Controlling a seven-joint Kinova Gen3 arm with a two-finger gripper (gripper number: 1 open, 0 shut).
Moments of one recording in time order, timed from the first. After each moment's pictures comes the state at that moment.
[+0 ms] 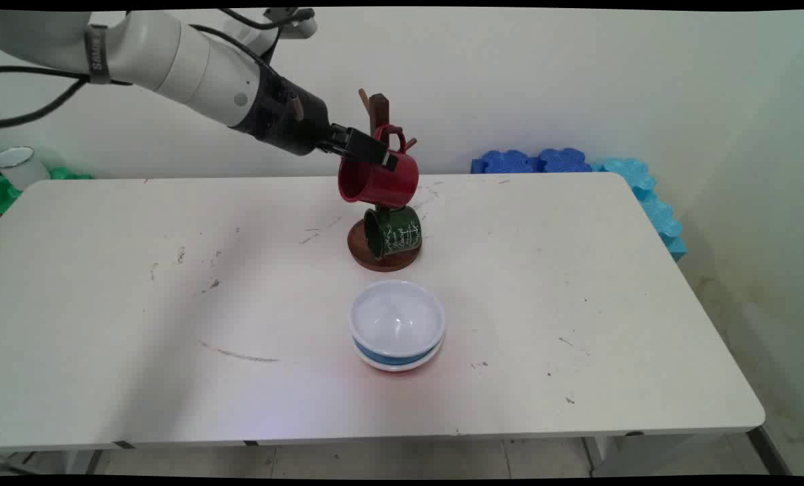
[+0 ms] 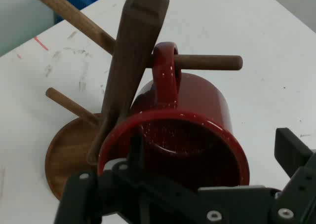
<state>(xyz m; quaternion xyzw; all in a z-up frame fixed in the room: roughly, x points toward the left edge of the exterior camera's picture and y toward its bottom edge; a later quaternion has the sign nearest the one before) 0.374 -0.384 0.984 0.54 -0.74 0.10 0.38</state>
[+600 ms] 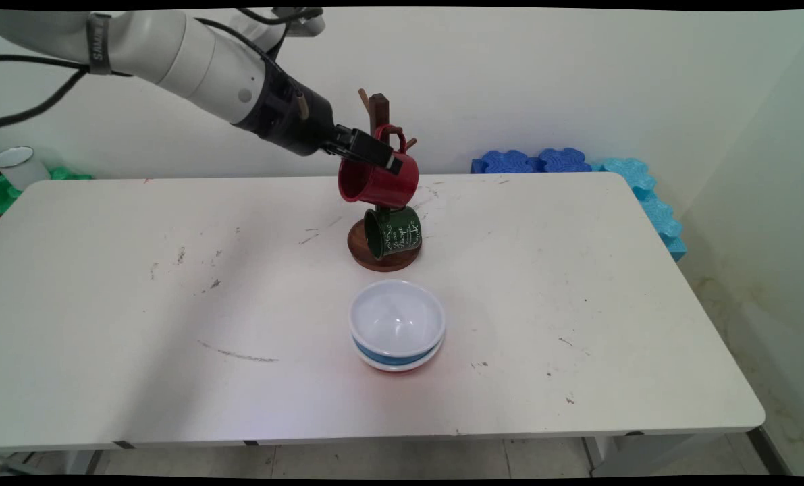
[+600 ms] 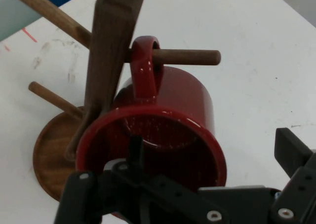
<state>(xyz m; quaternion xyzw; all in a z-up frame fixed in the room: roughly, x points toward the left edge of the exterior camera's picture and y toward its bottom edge) 0.363 -0.384 0.992 0.54 -0.75 0.09 0.37</state>
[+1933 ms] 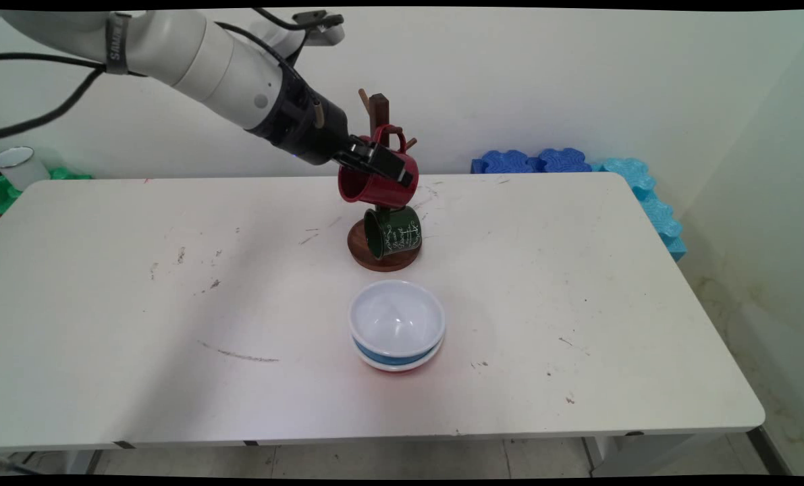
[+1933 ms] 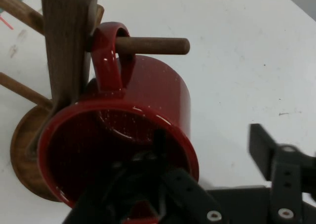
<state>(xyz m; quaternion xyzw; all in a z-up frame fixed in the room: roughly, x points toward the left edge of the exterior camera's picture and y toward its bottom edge) 0.345 -0.385 0.991 0.54 -0.76 0.07 0.36</state>
